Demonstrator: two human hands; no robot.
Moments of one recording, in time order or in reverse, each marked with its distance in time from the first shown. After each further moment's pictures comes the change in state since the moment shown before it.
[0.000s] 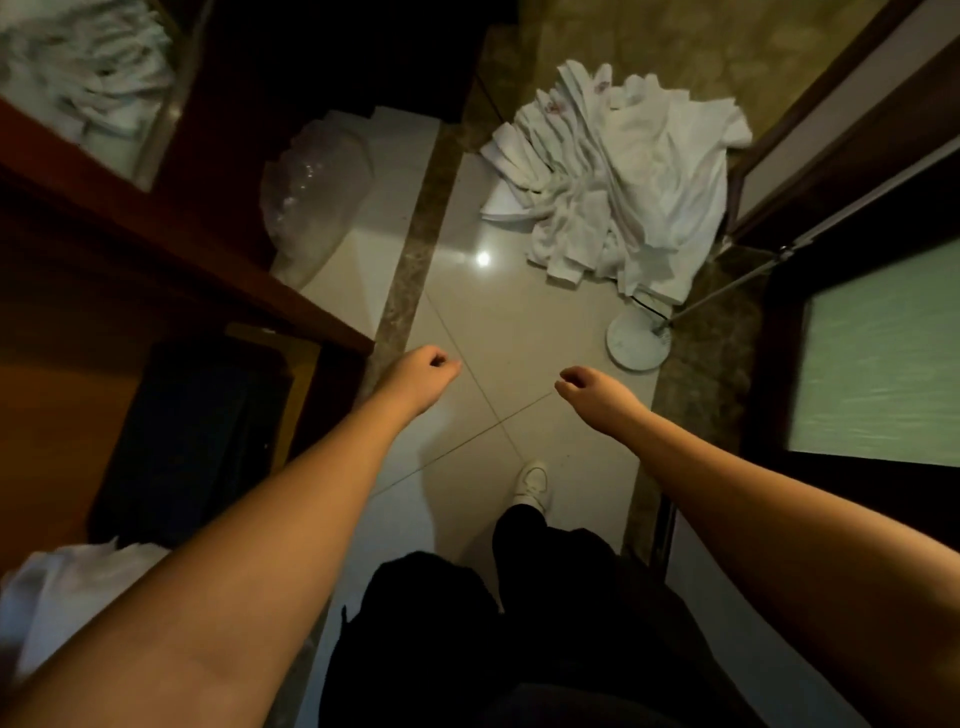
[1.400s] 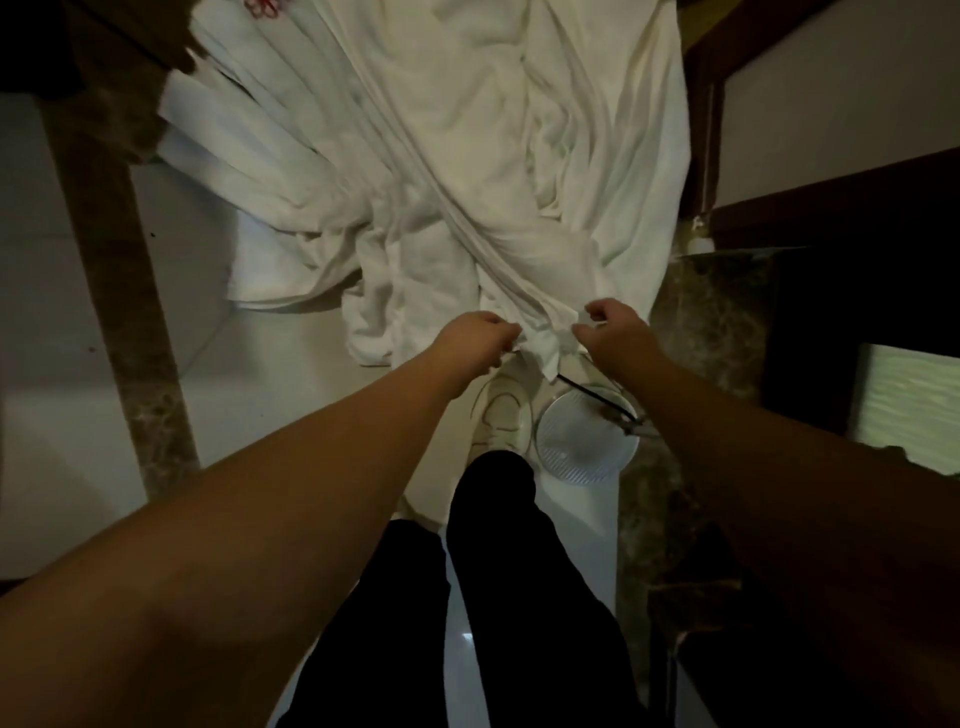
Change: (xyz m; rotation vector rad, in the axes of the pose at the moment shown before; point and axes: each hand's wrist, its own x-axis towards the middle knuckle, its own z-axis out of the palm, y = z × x) left_hand 0.667 0.296 0.274 -0.126 -0.523 -0.210; right_hand 0.612 0.231 -0.244 0.361 0.186 0.441
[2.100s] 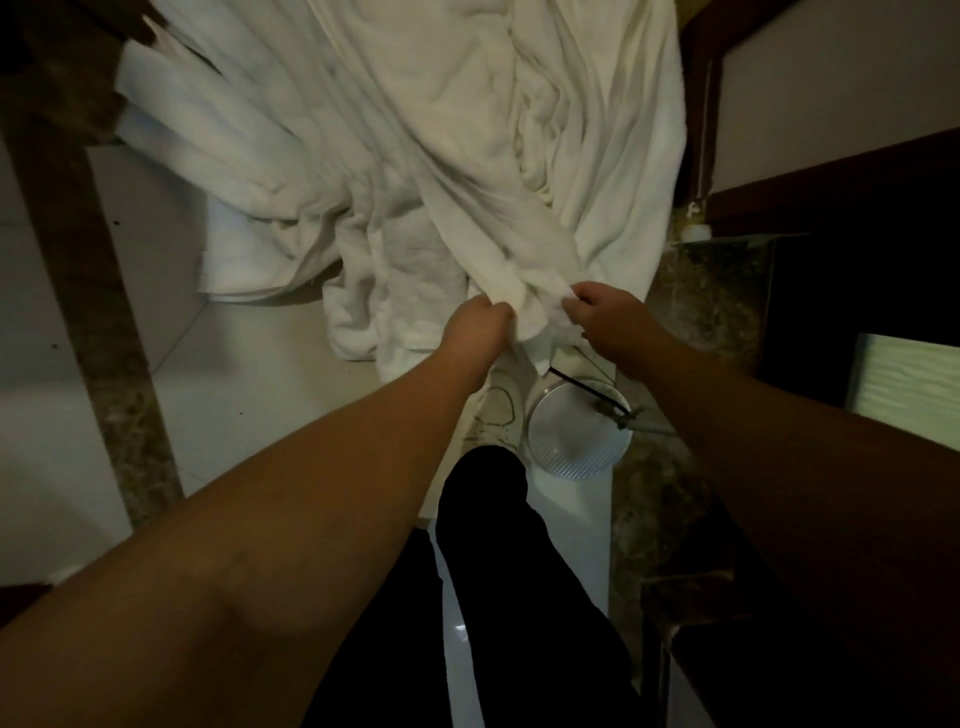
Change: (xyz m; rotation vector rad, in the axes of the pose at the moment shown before) left_hand 0.019 -0.001 0.023 -0.242 0.135 -0.011; right_hand 0.005 -0.009 -0.007 0.023 -0.074 -0.115
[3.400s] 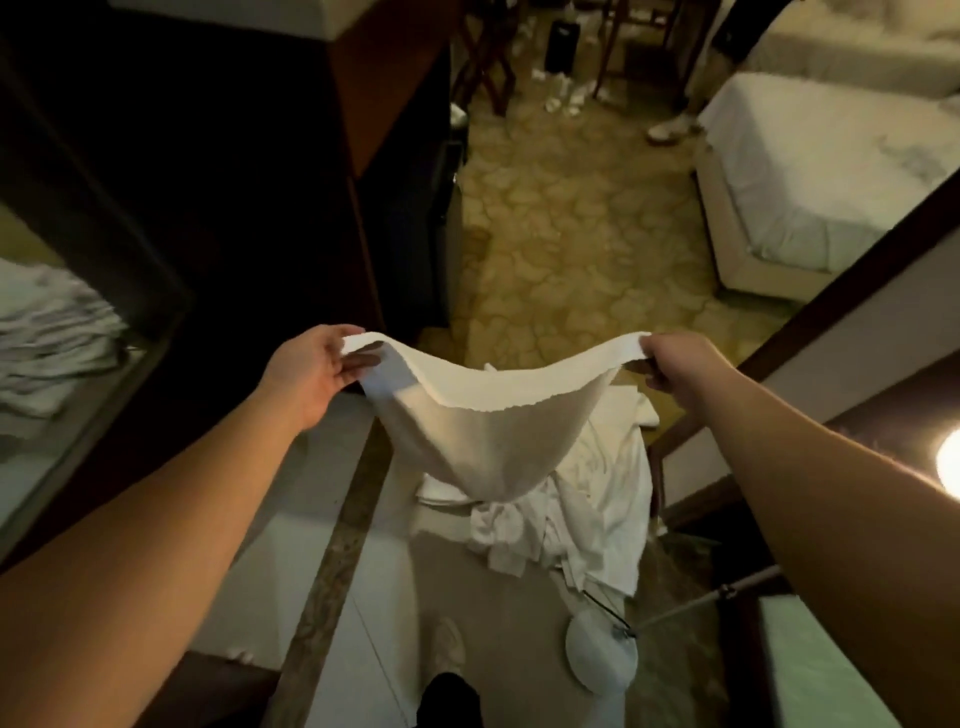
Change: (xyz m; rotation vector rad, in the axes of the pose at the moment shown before) left_hand -0.640 0.051 -0.398 -0.696 0.333 0.748; right_hand -0.532 -0.356 -0.163 0.435 0.299 -0.336
